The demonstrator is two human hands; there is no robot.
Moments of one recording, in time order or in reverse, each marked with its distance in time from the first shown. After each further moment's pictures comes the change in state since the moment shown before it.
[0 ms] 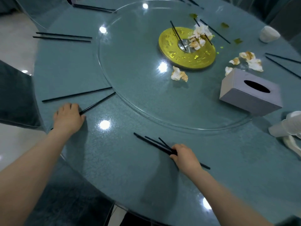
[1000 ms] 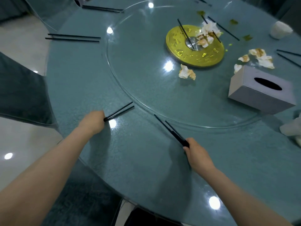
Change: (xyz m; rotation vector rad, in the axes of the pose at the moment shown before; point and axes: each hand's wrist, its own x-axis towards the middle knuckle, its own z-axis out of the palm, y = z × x) left_hand -0.022 0.038 -0.015 0.075 -0.241 0.192; right_hand -0.007 0.002 -0.004 0.089 0.070 0.046
